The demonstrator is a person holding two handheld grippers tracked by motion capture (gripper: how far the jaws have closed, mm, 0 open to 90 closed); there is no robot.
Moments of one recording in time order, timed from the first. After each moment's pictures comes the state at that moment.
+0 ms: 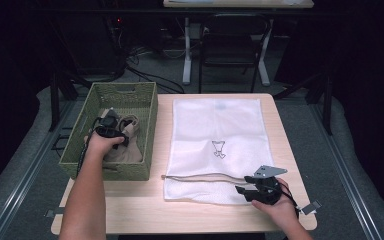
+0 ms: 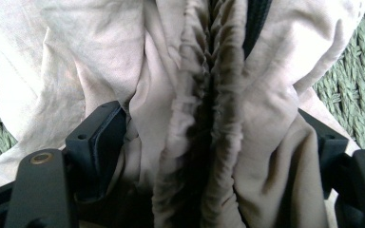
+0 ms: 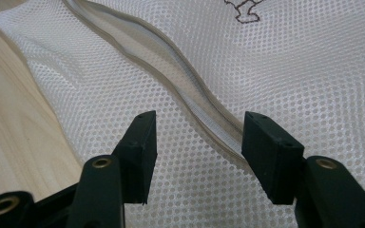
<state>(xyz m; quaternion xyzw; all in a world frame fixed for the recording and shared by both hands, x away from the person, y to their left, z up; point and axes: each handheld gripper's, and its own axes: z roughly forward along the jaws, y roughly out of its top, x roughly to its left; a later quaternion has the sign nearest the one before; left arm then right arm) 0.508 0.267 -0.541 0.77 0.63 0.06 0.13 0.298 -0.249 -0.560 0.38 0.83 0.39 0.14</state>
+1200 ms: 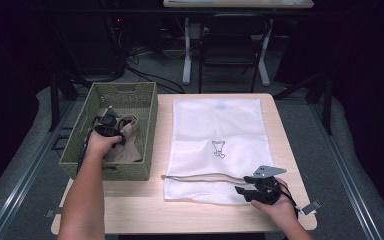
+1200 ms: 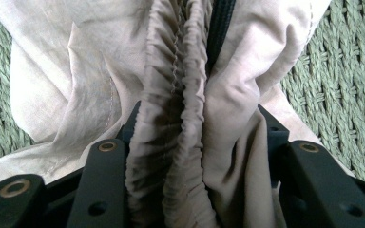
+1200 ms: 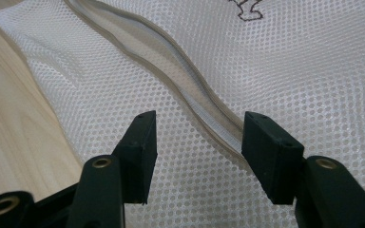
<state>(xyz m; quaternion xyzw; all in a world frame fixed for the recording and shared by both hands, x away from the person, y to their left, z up) 0.508 0.269 -0.533 0.76 0.63 0.05 0.13 0.299 -0.249 -0.562 0.38 0.83 0.39 0.14</state>
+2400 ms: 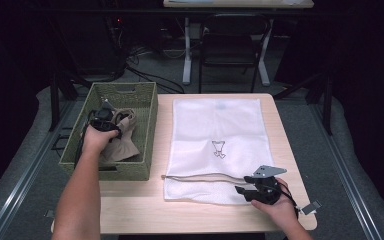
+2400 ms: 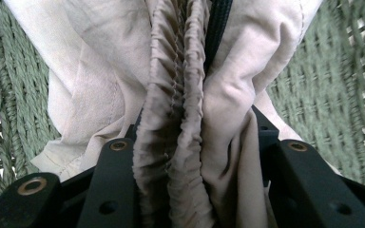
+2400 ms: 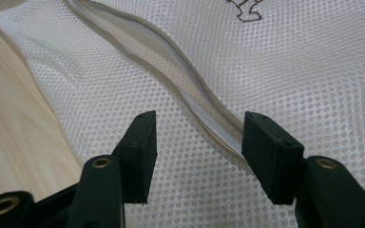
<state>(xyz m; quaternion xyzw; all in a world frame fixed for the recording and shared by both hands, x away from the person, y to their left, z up) 0.506 0.270 -0.502 0.76 0.63 0.08 0.14 0.299 -0.249 -0.561 0.38 0.83 0.39 0.14</state>
